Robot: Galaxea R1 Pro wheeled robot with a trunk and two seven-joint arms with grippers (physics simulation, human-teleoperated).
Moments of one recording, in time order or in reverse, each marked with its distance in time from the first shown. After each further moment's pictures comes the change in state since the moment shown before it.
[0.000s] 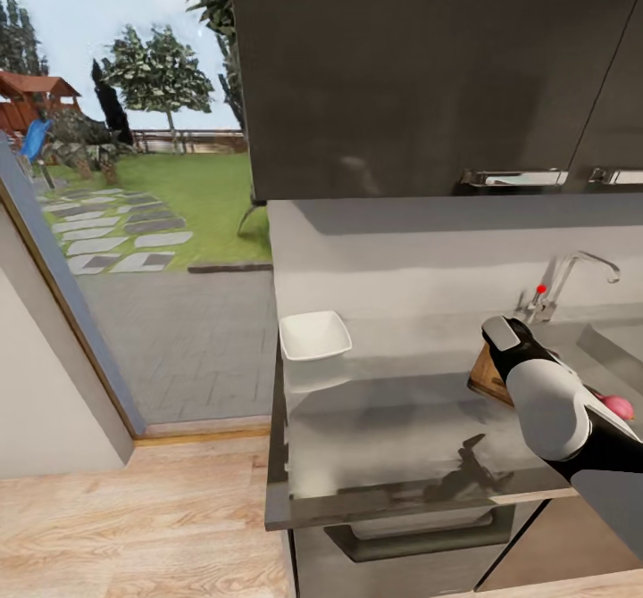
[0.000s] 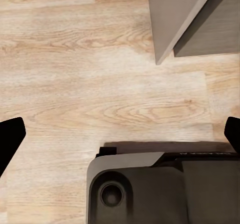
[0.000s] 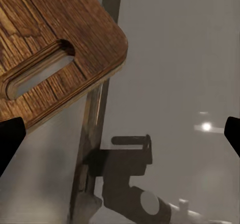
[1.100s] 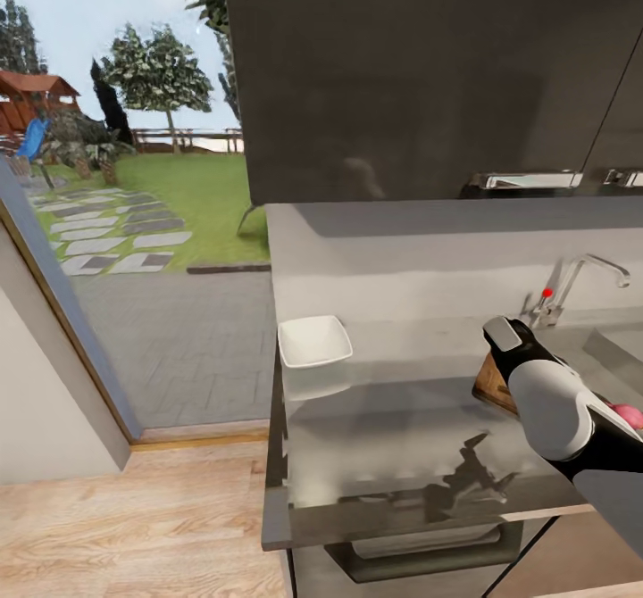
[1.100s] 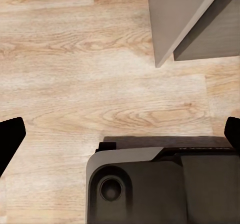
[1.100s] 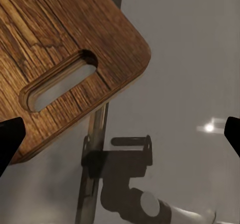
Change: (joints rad) left arm 0.000 -0.002 0.000 0.014 -0.002 0.000 0.000; right arm 0.000 -0.008 -0.002 0.007 0.000 -0.012 0.000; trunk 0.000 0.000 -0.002
